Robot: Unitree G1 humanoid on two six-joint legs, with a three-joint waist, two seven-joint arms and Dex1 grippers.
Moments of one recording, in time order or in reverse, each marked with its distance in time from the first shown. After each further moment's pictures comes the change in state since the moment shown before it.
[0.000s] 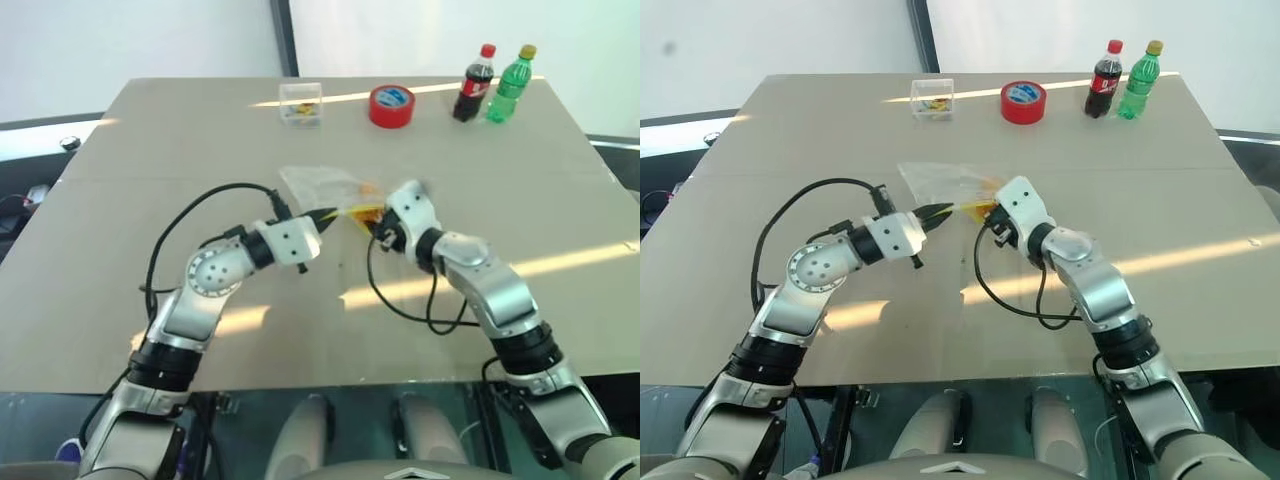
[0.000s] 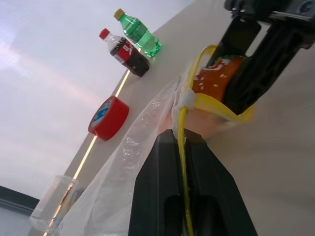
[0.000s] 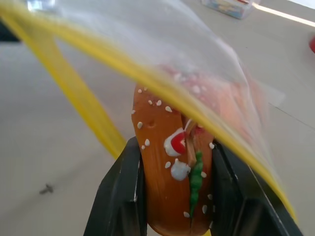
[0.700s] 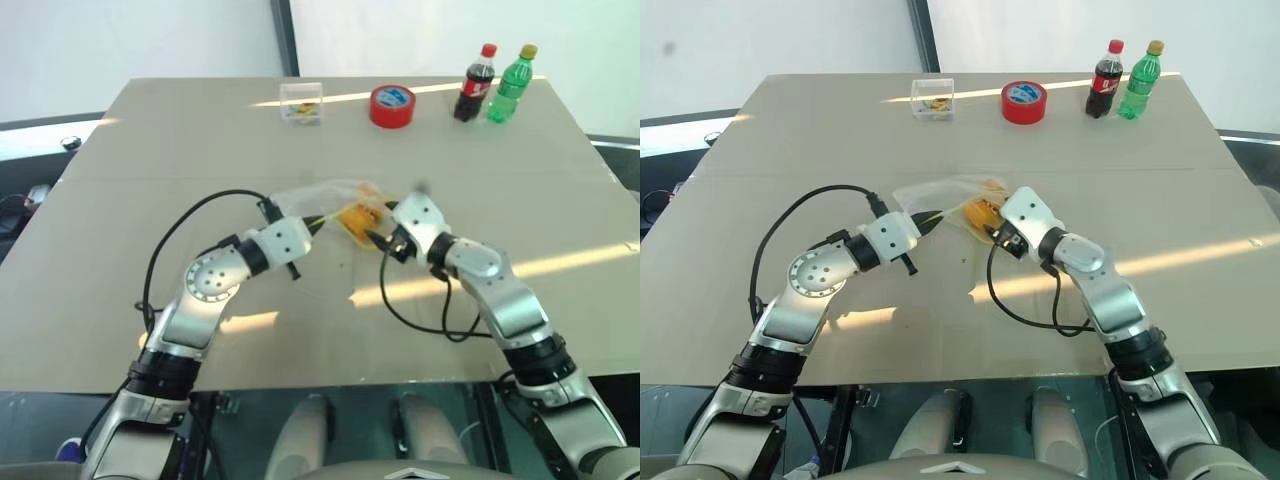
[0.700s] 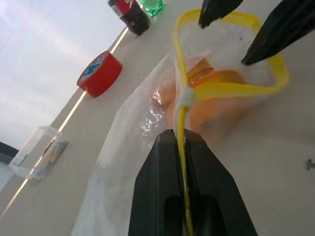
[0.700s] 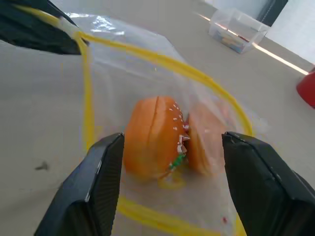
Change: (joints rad) left arm 0.011 -0.034 0.030 0.013 -0.012 0.161 0.029; right arm 0.120 -0.140 -0.004 -0.109 -0.100 -0.213 0.126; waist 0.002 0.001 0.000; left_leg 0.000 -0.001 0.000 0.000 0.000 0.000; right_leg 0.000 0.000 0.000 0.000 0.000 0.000
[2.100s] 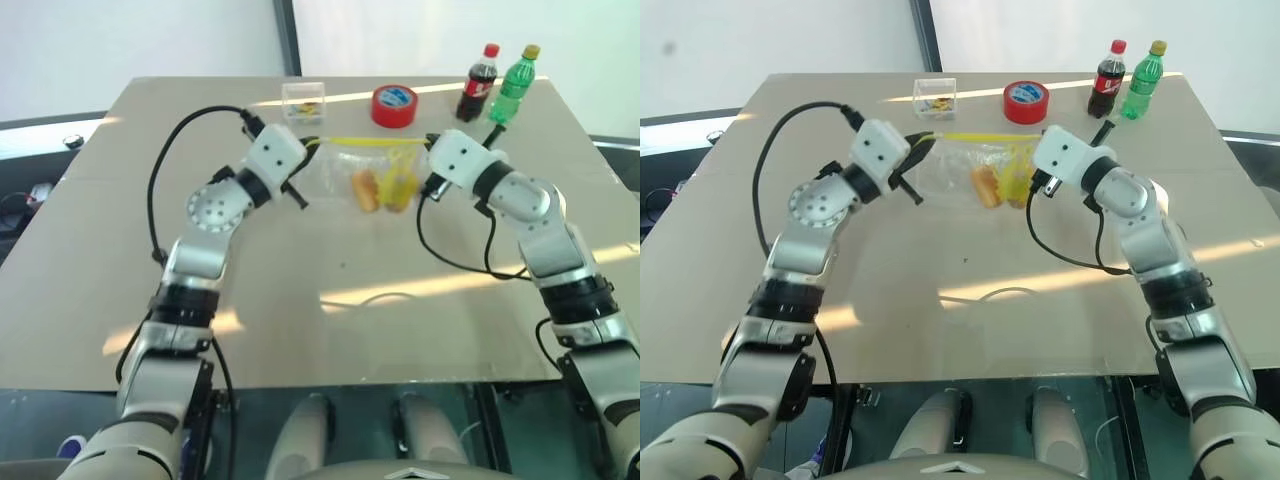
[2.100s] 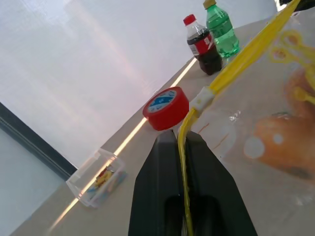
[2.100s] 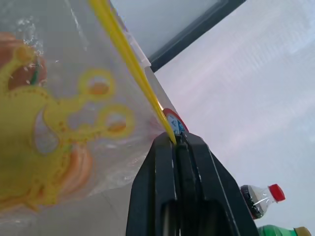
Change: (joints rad) left arm -0.403 -0.079 0.047 0.300 -0.072 0.048 0.077; right arm -0.338 -0.184 -0.052 0.401 -0.304 -0.397 -0.069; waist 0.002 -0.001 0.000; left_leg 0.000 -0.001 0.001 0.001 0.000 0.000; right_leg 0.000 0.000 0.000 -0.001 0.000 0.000
